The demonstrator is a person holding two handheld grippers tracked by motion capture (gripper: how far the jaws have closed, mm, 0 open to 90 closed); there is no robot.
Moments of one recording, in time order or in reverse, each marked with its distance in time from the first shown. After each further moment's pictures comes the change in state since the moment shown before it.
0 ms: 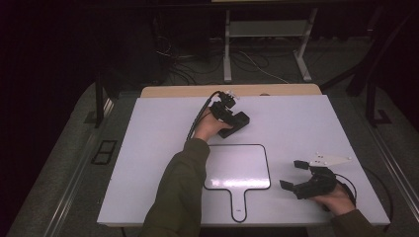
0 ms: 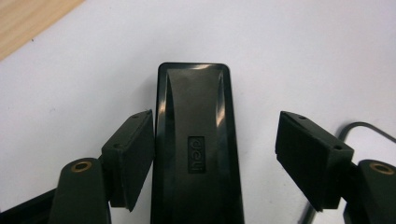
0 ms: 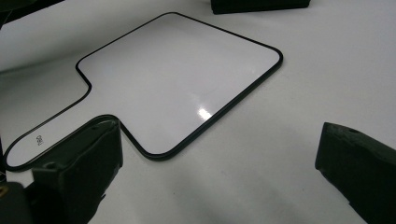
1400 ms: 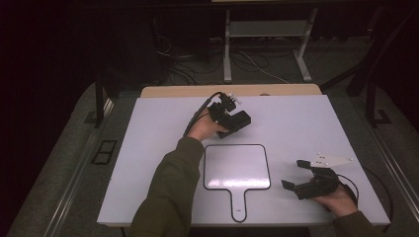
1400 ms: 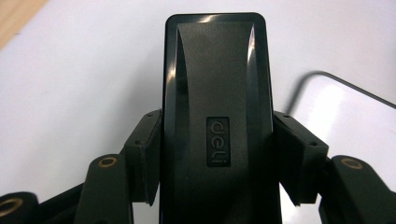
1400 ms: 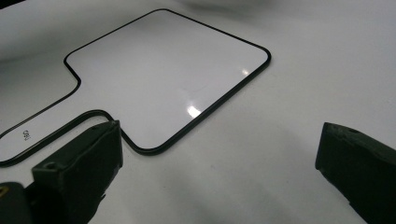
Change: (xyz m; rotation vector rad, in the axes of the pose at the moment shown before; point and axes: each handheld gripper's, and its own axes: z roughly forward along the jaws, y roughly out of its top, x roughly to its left) left arm -0.016 0.003 -0.022 0.116 0.004 0.087; right arm 0.002 0.000 -0.005 0.007 -0.044 -0.027
